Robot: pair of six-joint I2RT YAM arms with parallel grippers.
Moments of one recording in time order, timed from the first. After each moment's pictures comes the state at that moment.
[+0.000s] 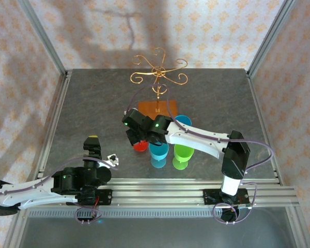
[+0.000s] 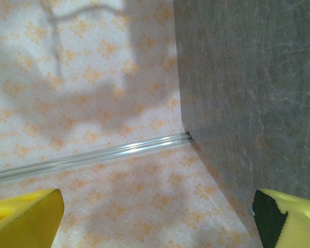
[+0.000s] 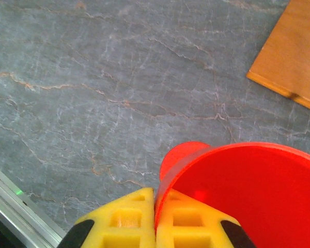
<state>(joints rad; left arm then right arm) -1.30 0.31 0.41 -0.93 -1.34 0.87 1.11 1.78 1.59 -0.76 0.17 0.48</state>
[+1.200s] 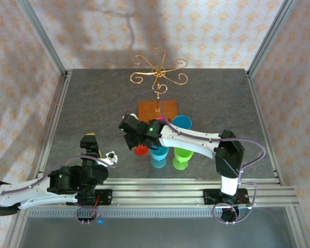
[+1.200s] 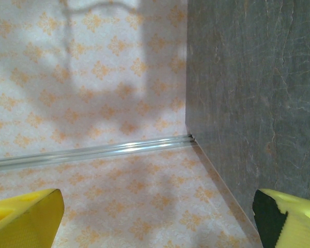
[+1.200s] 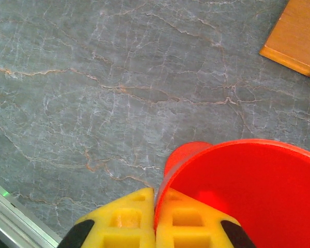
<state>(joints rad) -1.30 0.31 0.46 -0.91 -1.34 0.87 1.13 1.83 1.57 -0.75 0.18 0.53</state>
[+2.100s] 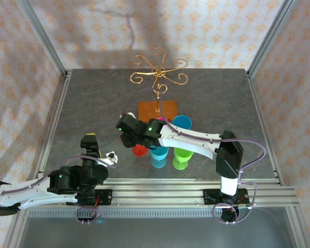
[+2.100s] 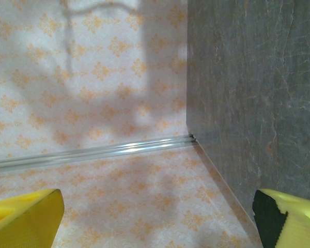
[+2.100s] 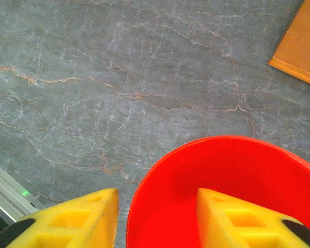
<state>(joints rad) -1.30 0.31 0.46 -0.90 -1.34 0.89 1.15 1.84 1.64 -0.77 0.19 0.54</state>
